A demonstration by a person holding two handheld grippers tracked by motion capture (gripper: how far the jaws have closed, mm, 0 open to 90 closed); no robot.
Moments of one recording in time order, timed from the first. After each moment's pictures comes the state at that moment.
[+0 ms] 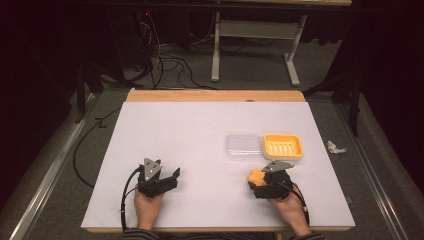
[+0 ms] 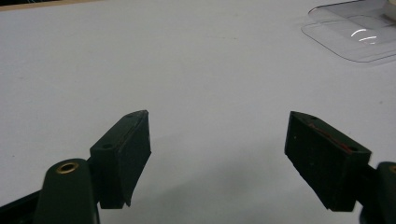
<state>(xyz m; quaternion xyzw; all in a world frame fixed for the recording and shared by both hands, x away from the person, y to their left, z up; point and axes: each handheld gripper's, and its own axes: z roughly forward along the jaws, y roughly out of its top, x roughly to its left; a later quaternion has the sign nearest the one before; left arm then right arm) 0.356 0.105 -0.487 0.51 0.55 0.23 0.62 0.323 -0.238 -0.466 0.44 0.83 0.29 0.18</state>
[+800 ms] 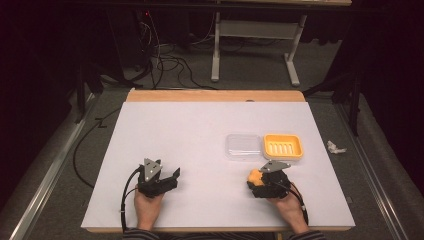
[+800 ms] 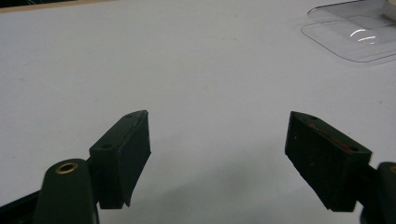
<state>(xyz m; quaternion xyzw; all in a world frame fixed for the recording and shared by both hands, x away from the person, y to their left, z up) 0.356 0.105 -0.487 0.51 0.55 0.23 0.62 0.327 -0.235 -0.473 0.43 0.83 0.29 0.19</state>
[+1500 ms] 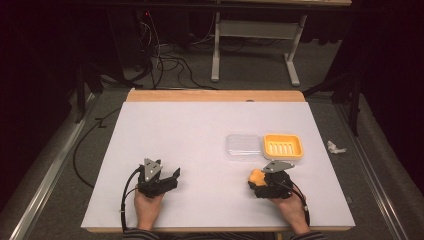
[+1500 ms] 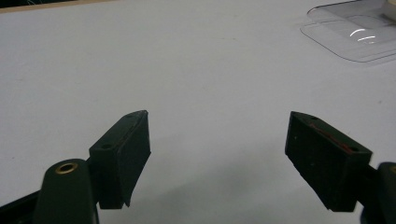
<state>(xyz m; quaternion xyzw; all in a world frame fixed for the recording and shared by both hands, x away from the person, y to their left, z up) 0.355 0.105 -0.487 0.51 0.55 0.23 0.62 0.325 -0.242 -0.469 0.42 0.83 0.31 0.18</state>
